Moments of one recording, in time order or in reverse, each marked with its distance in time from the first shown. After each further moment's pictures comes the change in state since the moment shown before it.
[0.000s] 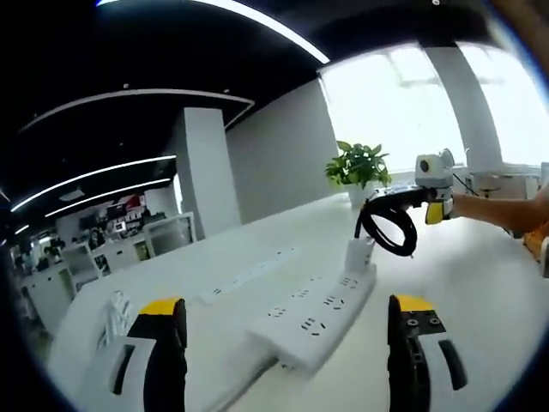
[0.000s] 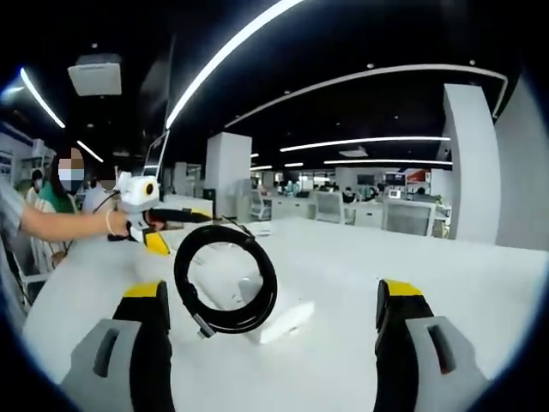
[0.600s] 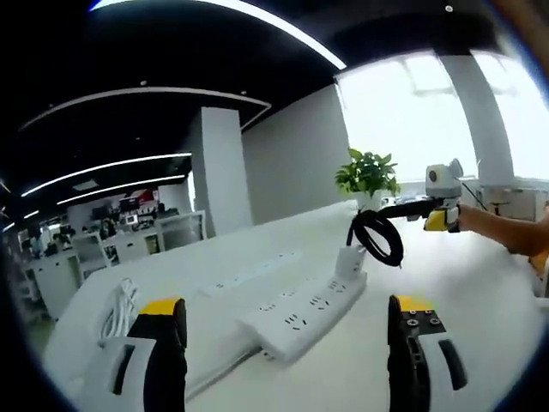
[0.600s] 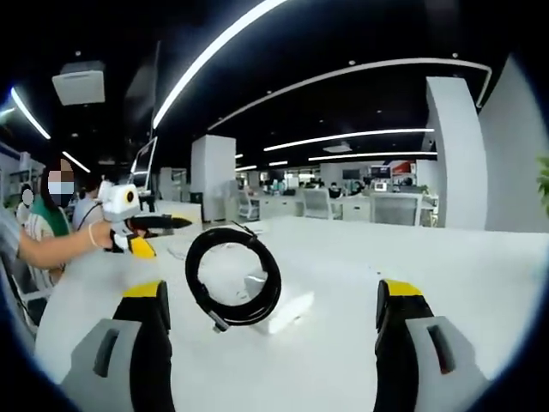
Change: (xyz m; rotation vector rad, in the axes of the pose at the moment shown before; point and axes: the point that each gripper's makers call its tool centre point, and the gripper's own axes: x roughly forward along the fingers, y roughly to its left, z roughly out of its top) left arm -0.027 -0.017 0.007 -0.058 -0.028 0.064; right arm -0.022 0.010 0.003 0.062 0.019 -0.067
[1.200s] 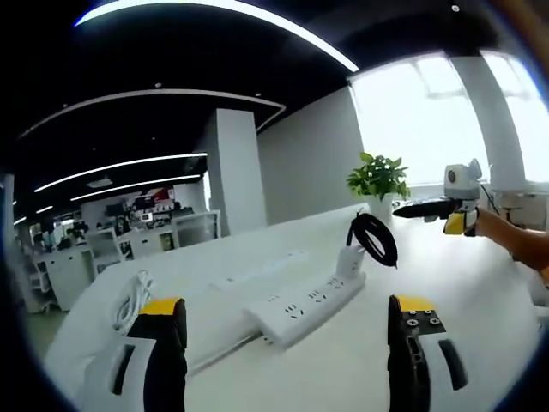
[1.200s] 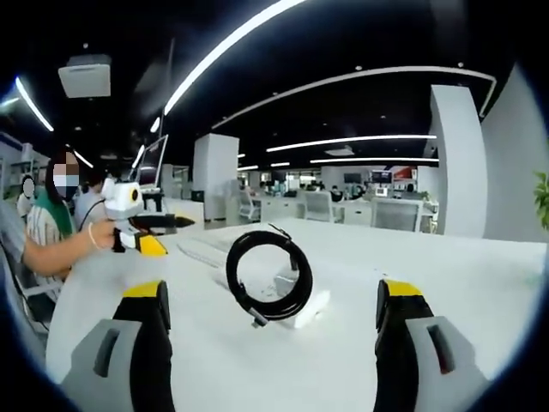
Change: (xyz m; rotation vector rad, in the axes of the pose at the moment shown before) left arm -0.025 -0.006 -0.003 -0.031 -0.014 0.085; right arm -0.019 0.036 0.009 -0.050 -0.017 -0.006
